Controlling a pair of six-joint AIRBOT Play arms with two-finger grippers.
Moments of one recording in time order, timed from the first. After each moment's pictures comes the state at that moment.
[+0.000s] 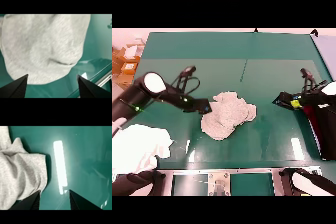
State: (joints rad) left arm -0.37 -1.18 1.03 1.00 -1.15 -1.49; right arm -0.18 -1.15 0.90 -1.08 1.09 1.47
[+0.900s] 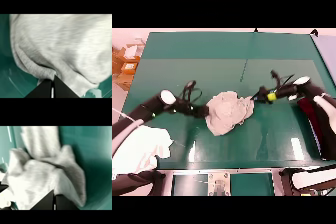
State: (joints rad) left arm -0.35 -1.29 0.91 0.84 -0.87 -1.36; right arm -0.11 -1.60 1.18 -0.61 1.25 1.17
